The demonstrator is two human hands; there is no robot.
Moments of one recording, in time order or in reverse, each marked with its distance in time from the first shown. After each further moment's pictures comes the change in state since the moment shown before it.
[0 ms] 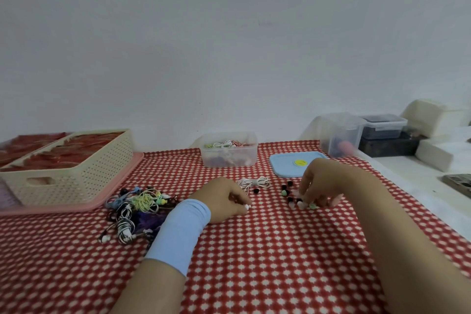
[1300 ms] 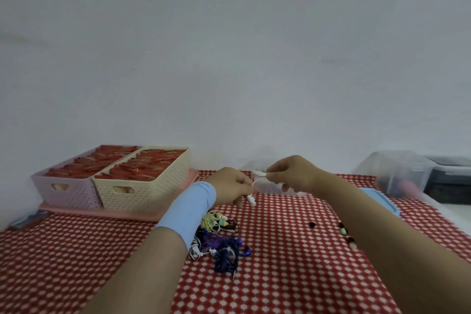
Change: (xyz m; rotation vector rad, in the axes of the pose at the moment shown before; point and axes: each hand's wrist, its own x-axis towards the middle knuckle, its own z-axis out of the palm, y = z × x) left_hand -0.035 -0.042 -0.113 -0.271 0.124 -0.184; right_hand 0.040 -0.170 0.016 0.276 0.128 -0.392
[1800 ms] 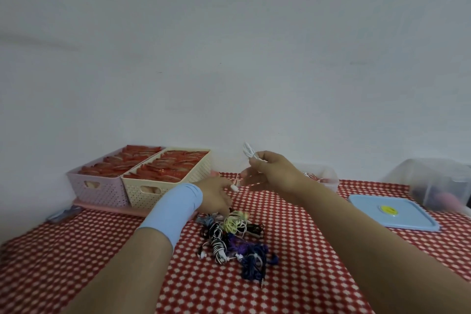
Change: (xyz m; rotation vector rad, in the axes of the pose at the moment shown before) left_hand -0.021 -0.052 -0.053 0.259 -0.115 -0.182; right_hand 0.021 -0.064 0.064 0.760 -0.153 -0.112
